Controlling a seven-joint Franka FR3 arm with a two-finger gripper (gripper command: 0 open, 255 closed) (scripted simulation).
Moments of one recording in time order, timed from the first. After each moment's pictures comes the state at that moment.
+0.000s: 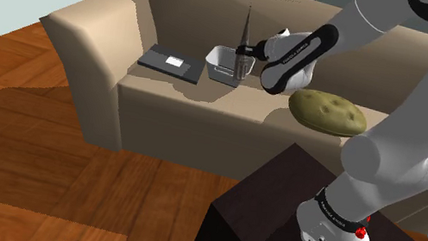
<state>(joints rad) -0.61 0.18 0.28 -2.54 -0.15 3.74 0.20</state>
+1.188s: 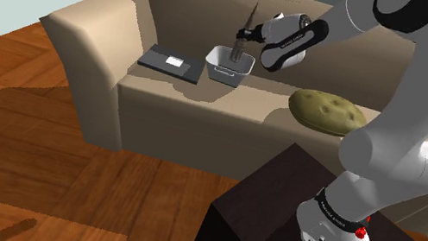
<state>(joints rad) -0.78 0.46 0.34 -2.05 -0.44 3.51 0.33</state>
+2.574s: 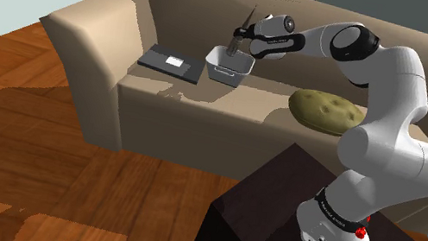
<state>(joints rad) -0.89 1.07 0.62 -1.24 -0.58 3.16 0.13</state>
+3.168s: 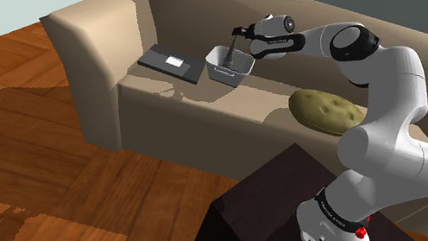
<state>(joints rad) -0.89 1.07 0.61 -1.24 -0.58 3.16 0.13</state>
